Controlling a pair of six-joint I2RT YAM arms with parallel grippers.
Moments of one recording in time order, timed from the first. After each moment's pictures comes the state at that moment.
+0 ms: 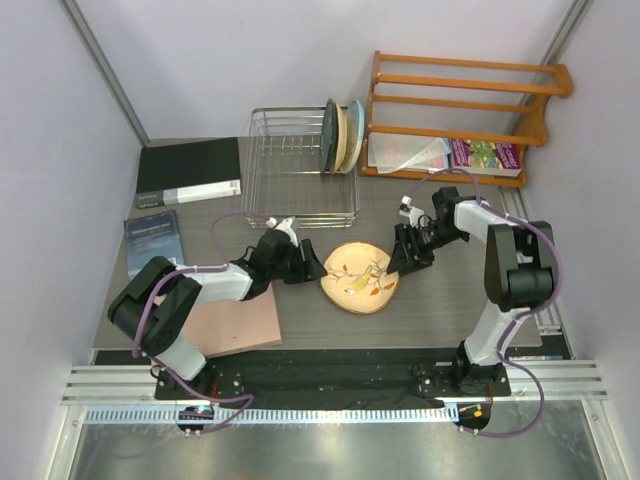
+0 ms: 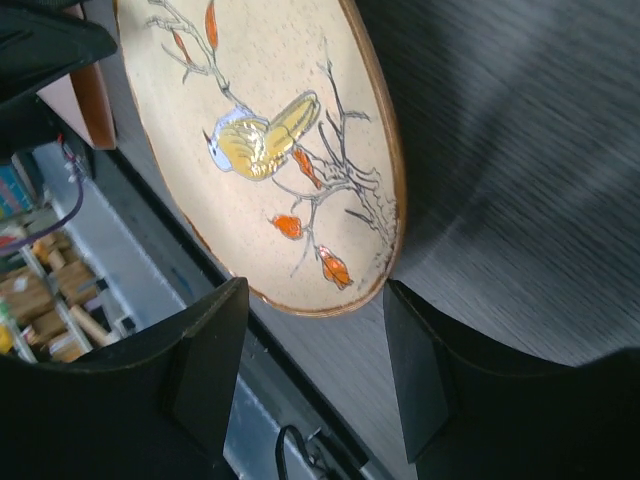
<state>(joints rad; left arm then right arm) -0.63 1.58 0.62 0.30 0.17 -0.74 0.07 1.77 1.09 -0.81 -0.79 -0.20</state>
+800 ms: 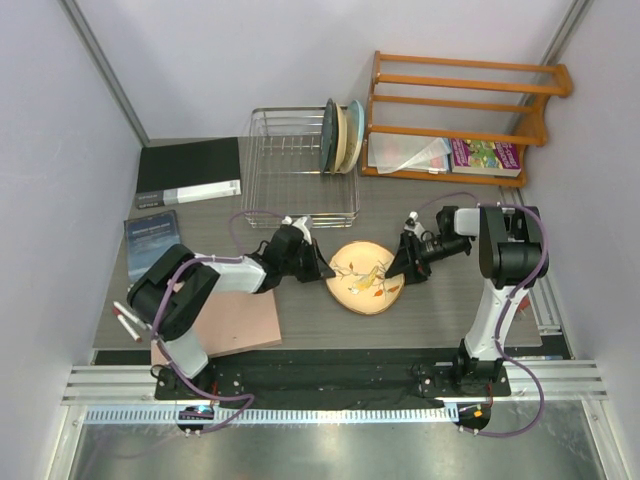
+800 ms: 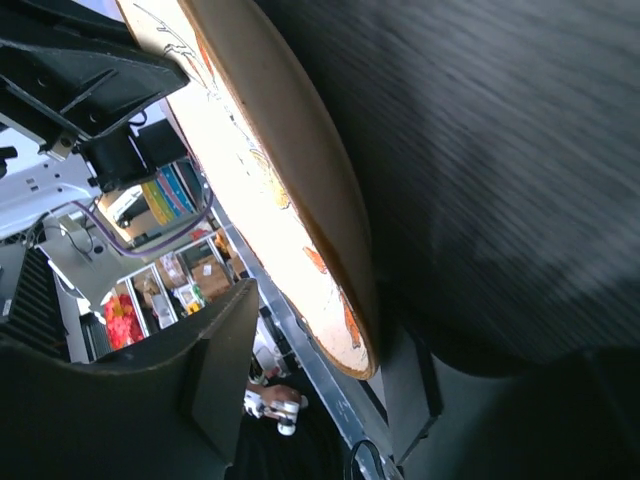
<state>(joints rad) -0.68 1.72 0.73 0.32 0.25 -0.81 -0.01 2.00 1.05 -0.79 -1.02 -0.12</state>
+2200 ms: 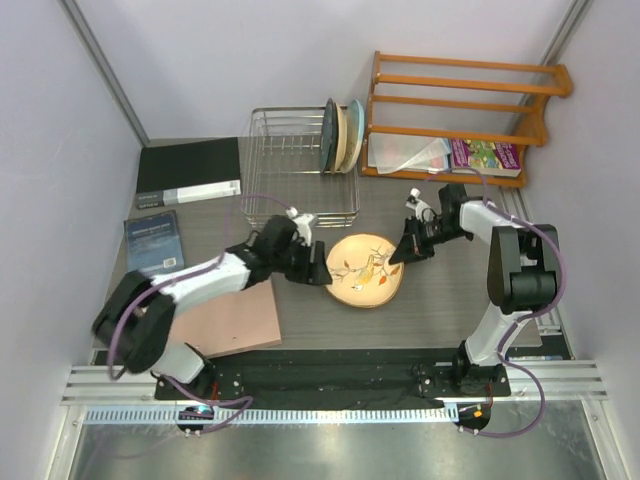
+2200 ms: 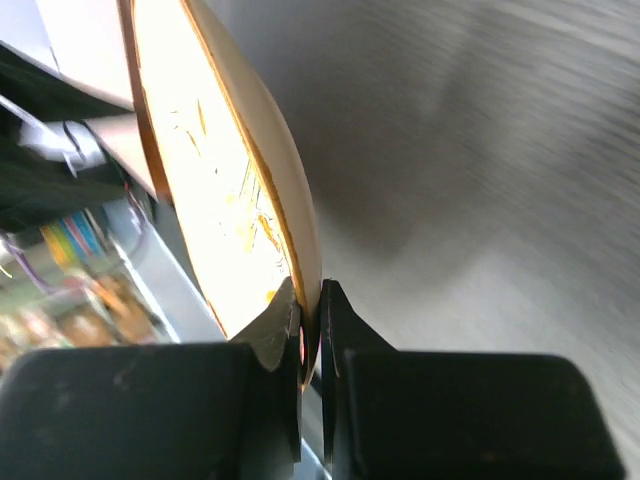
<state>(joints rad) -0.70 1.55 0.82 -0.06 0.31 -0.52 0.02 1.77 1.03 -0.64 -0.88 0.02</state>
